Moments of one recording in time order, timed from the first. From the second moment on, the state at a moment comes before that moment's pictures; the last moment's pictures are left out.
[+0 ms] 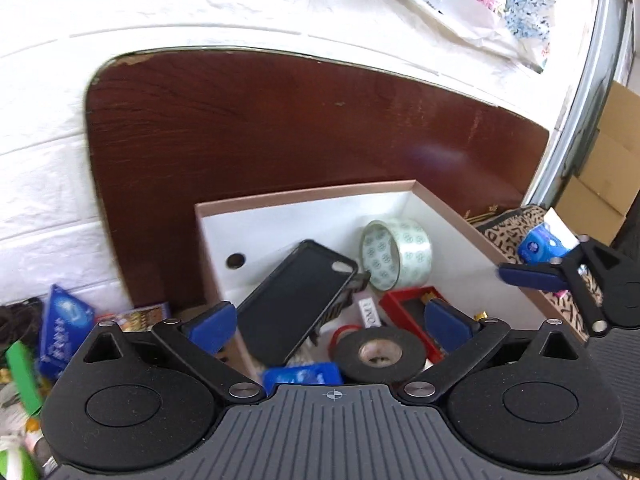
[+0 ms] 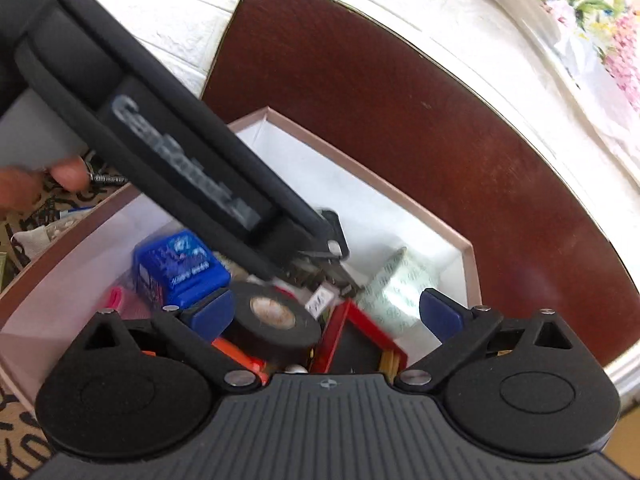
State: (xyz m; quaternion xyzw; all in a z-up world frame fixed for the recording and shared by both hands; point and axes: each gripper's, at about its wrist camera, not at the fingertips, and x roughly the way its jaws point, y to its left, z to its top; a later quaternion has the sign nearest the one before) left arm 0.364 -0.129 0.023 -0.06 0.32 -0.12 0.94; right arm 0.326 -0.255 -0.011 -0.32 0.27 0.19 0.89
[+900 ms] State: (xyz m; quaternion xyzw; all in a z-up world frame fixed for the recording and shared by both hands) left arm 0.145 -0.143 0.054 0.01 0.28 -0.05 0.96; right arm 0.148 -0.286 0.026 -0.18 0.34 0.15 0.91
